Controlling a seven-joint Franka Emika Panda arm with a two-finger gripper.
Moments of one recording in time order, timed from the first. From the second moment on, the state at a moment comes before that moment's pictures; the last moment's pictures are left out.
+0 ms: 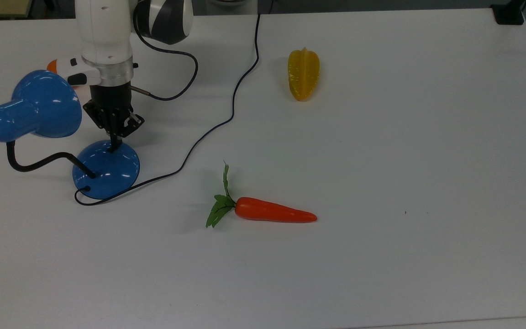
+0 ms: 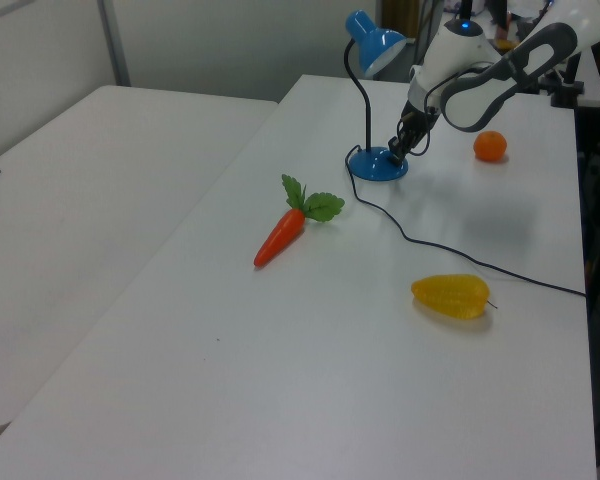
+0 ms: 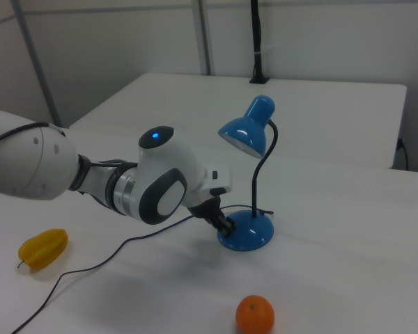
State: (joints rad) arm -0.28 0.34 0.04 -2.02 -0.16 2.74 0.19
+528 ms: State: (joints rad) arm -0.23 0.24 0.06 -1.99 -0.16 2.39 0.20
